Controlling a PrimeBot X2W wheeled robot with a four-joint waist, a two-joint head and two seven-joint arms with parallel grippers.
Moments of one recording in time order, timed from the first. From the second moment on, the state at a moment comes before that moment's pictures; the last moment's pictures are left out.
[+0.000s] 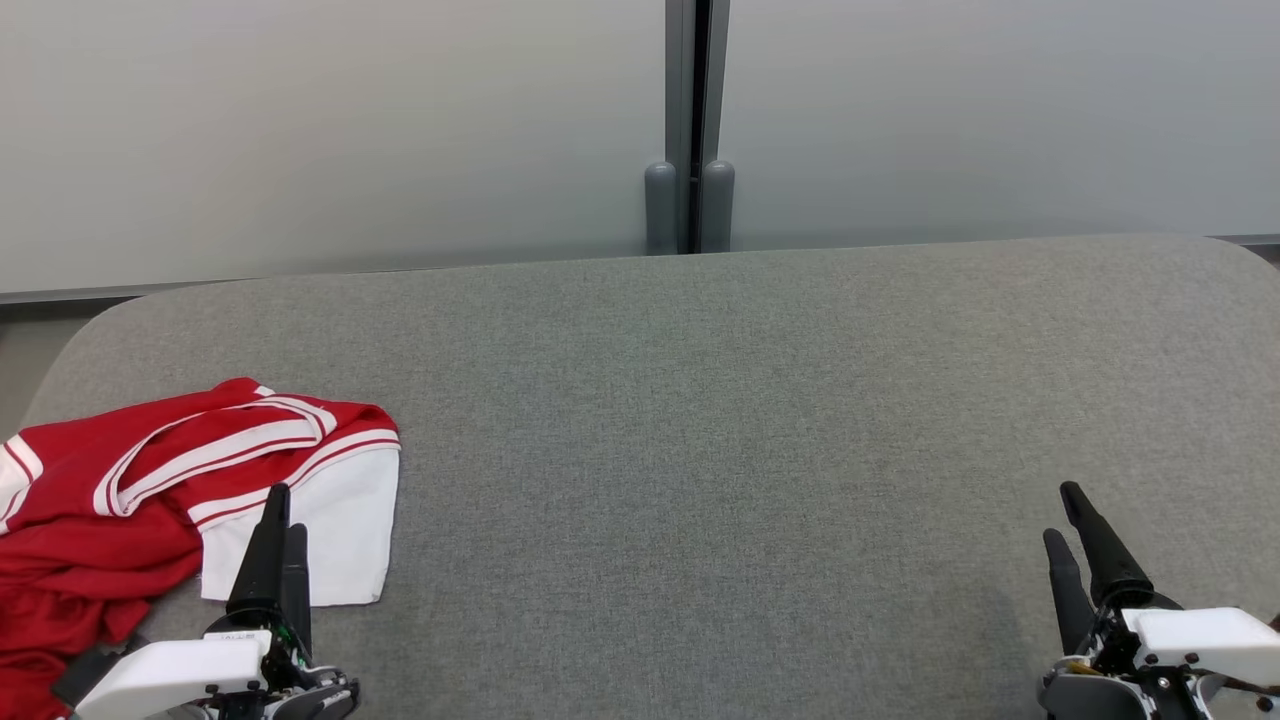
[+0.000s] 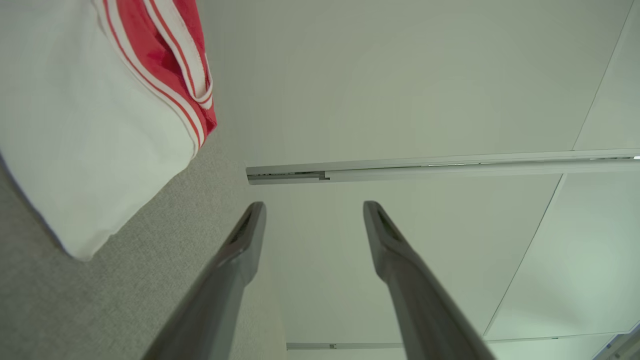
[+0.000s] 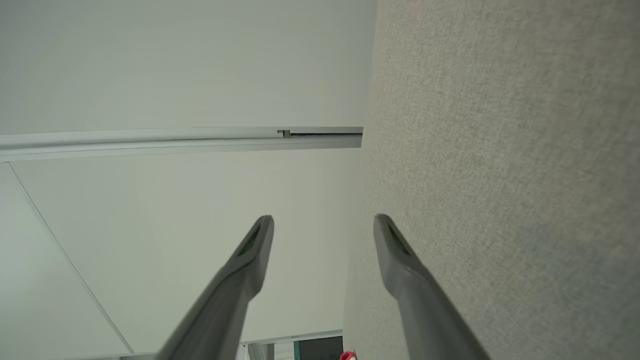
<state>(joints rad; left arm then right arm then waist) -0.04 0.03 0.09 0.26 -1.60 -0.13 0.07 -0.06 -0.03 -0.06 0.26 1.60 0.13 0.07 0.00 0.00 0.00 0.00</state>
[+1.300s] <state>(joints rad) -0.04 0.04 0.02 0.10 -0.92 -0.09 -0.08 -0.13 -0.05 0.12 0.14 1.02 0.13 -0.08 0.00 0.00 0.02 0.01</state>
